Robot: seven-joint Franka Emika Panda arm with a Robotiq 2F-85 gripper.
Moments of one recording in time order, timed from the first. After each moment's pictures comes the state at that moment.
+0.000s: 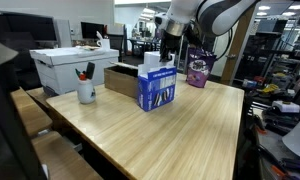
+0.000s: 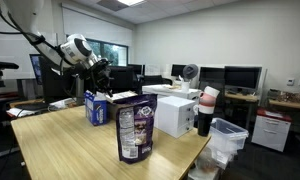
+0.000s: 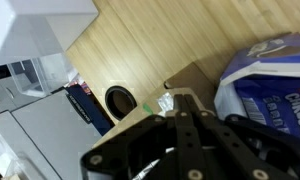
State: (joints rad) arm 0.07 0.08 0.03 -2.27 -0.77 2.61 -0.06
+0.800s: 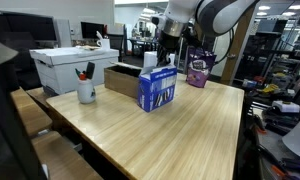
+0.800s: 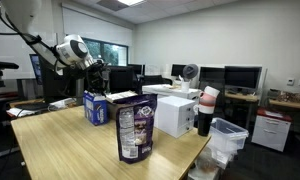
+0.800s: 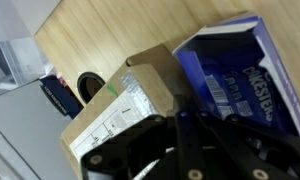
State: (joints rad) arm 0.09 0.08 0.08 -2.27 -0.65 2.59 -0.10
